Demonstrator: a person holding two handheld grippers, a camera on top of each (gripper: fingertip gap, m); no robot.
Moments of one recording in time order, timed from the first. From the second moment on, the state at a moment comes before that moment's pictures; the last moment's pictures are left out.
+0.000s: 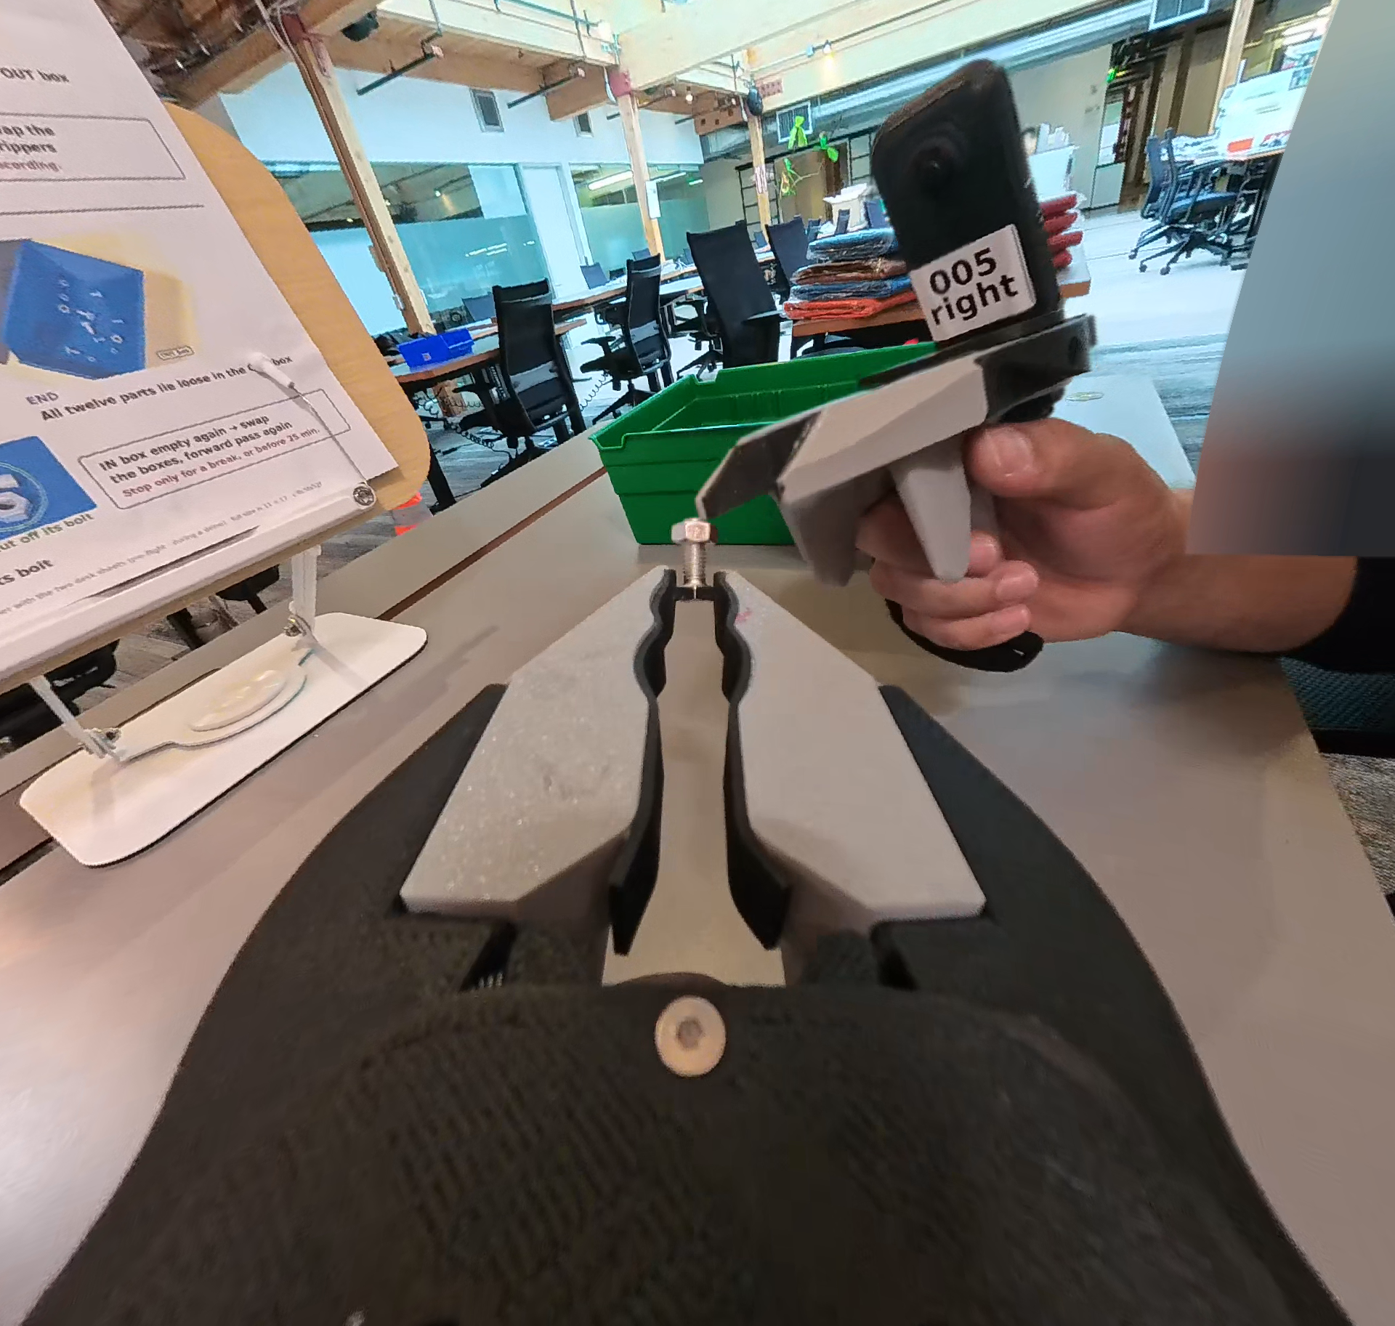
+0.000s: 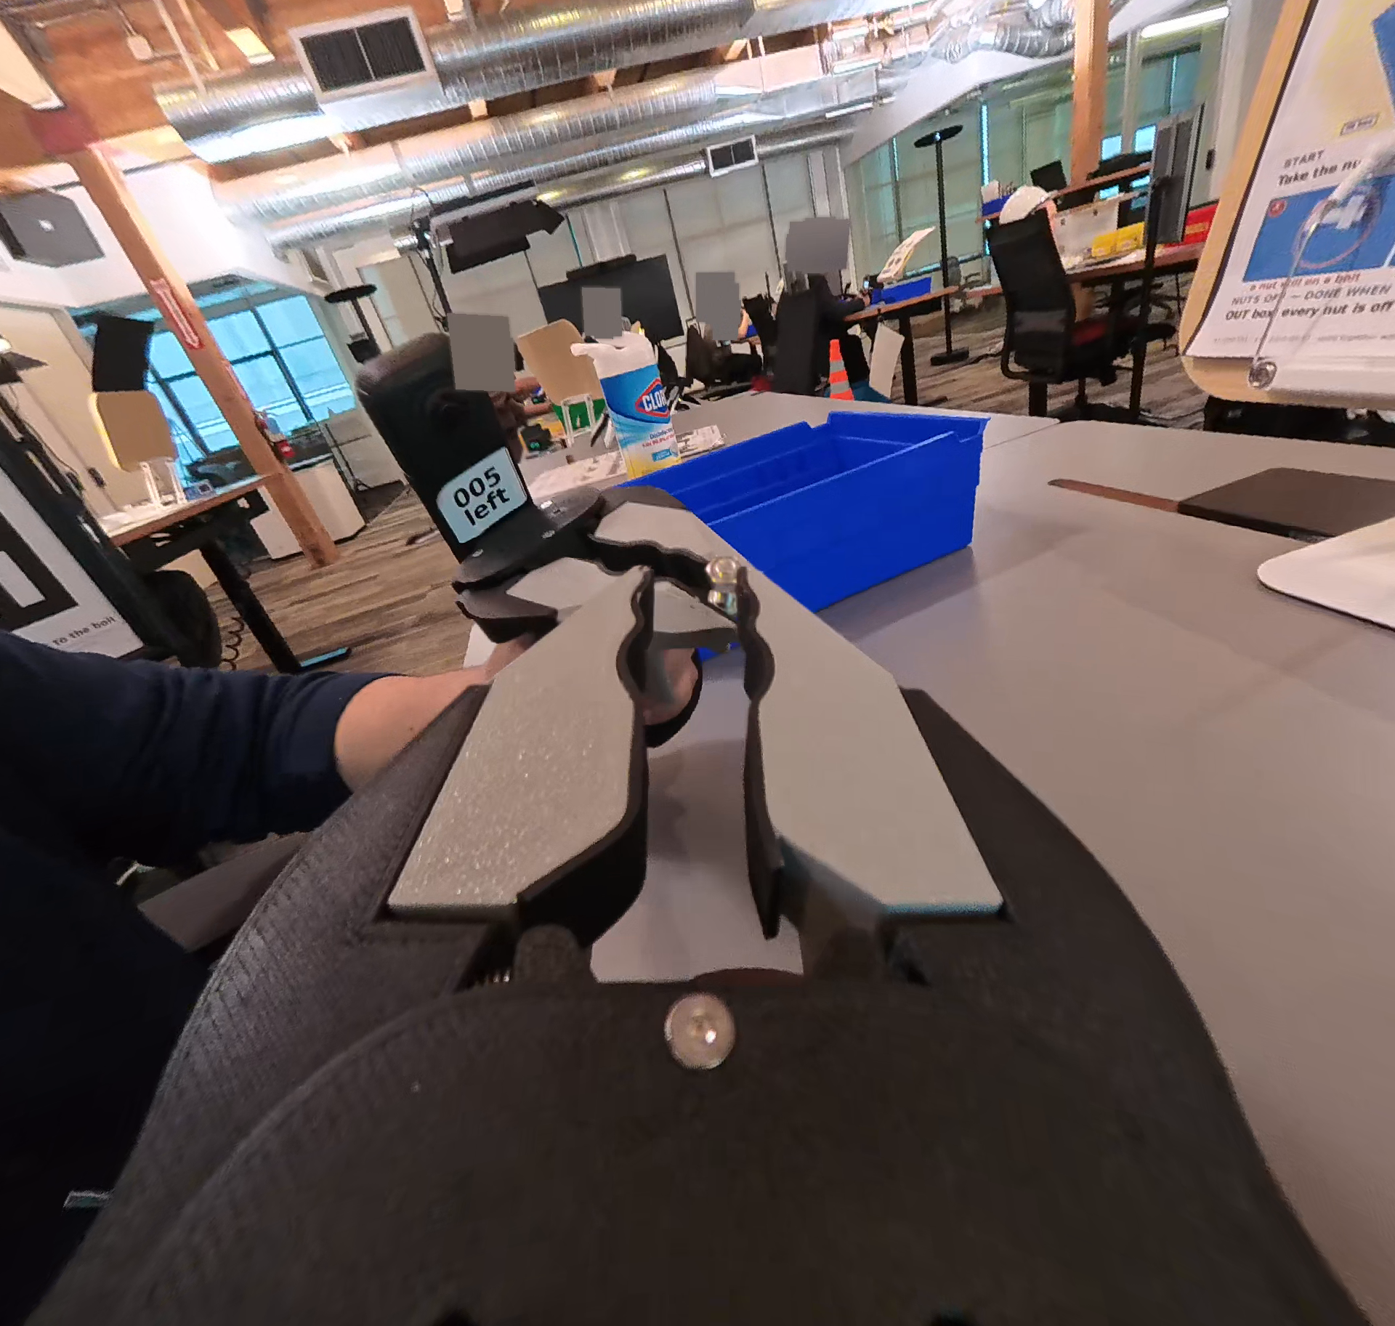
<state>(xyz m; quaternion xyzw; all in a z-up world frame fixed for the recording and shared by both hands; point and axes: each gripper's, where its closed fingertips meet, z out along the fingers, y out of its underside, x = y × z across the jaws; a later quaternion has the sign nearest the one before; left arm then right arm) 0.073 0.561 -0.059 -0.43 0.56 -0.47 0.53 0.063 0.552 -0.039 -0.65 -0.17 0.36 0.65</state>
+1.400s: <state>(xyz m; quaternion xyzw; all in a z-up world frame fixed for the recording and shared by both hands) 0.072 0.549 -0.052 -0.41 0.56 -0.48 0.54 0.032 0.558 -0.030 -0.62 -0.19 0.37 0.66</state>
